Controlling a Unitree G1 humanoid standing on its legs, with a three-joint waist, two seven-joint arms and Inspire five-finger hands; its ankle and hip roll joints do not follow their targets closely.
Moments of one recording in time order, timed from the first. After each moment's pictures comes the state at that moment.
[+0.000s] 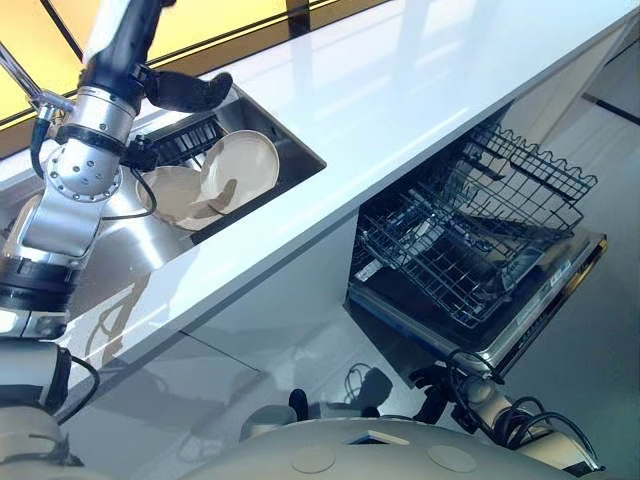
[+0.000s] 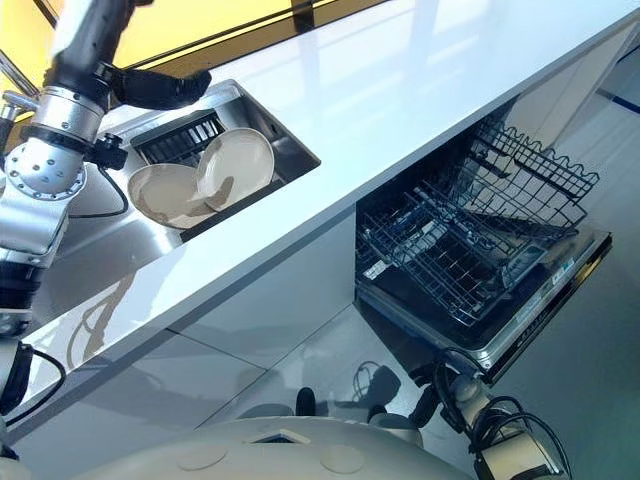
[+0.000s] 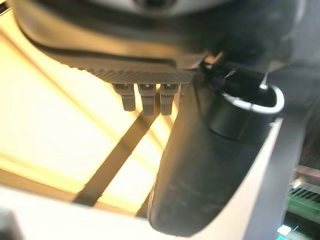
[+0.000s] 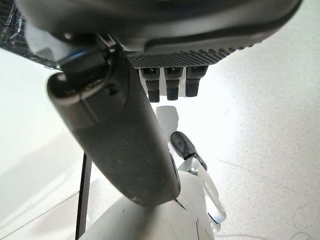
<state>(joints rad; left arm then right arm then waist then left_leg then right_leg) -0.61 0.96 -0.26 0.19 -0.08 -0.09 0.06 -0.09 -0.37 0.33 1.16 -0.34 0.02 0.24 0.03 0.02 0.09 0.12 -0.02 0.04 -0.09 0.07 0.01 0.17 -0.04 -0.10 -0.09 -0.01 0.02</state>
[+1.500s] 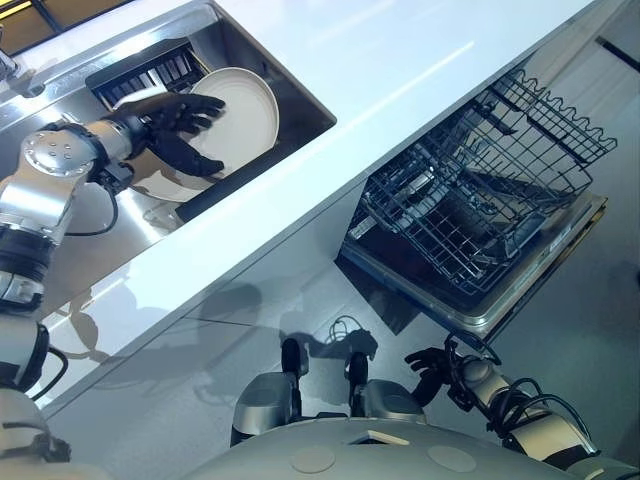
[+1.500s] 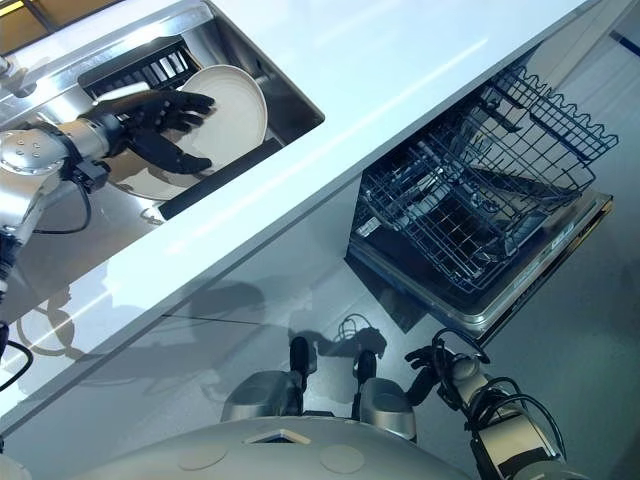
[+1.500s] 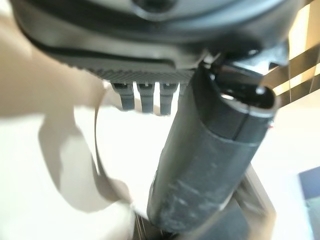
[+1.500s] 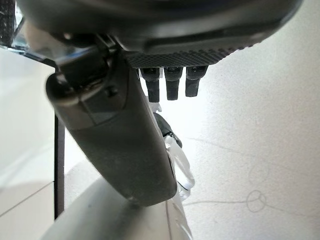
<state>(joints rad) -0.76 1.02 -0.41 0.47 -0.41 0.12 -0.51 -0.17 -0.37 0.28 1.16 -0.33 0.04 0.31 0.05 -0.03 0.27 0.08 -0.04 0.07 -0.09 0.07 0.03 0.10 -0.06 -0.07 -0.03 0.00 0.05</state>
